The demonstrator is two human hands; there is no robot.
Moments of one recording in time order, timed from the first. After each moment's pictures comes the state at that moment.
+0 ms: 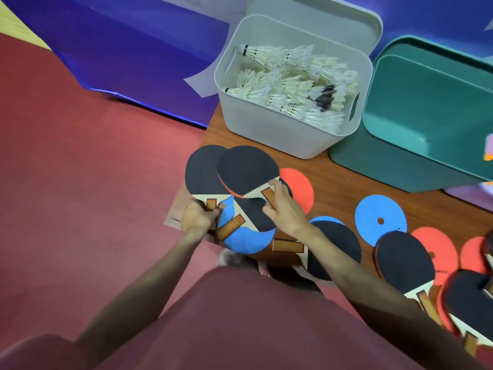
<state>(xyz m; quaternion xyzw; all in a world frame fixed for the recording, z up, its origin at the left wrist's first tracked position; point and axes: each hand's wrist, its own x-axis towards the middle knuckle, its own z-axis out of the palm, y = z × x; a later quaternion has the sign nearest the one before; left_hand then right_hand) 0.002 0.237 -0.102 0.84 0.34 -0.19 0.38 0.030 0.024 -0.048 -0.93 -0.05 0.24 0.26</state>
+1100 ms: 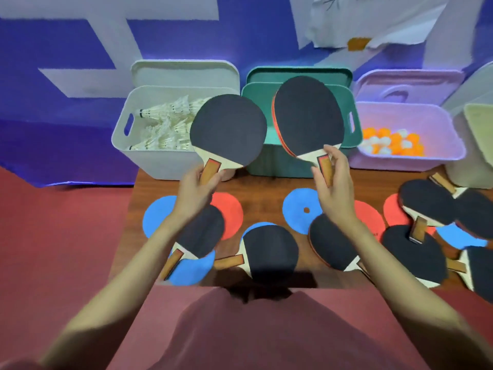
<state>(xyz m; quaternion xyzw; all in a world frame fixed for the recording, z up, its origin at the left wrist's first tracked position) 0.058 0.055 0.063 0.84 -0.03 -0.09 0.54 -0.011 -0.221 0.048 -0.87 0.09 -0.23 0.43</state>
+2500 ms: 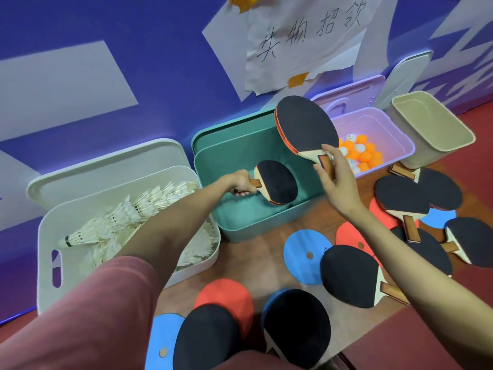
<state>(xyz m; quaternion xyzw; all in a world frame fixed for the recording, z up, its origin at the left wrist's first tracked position) 0.331 -0.167 -0.021 0.81 -0.30 -0.47 0.15 0.117 -0.294 0.045 -0.87 0.26 -0.26 0.33</state>
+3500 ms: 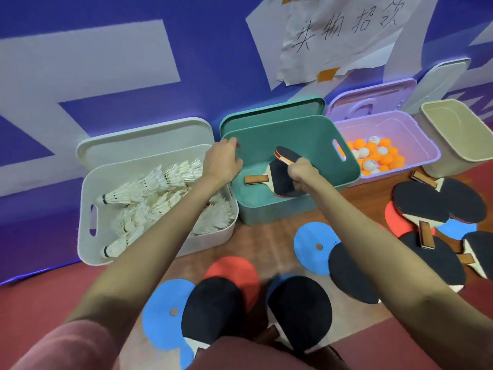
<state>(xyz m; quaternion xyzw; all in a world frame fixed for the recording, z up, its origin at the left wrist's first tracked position) 0.314 -0.061 0.053 0.92 -0.33 -0.05 0.21 0.209 -0.226 0.042 -0.77 0.51 0.10 0.38</state>
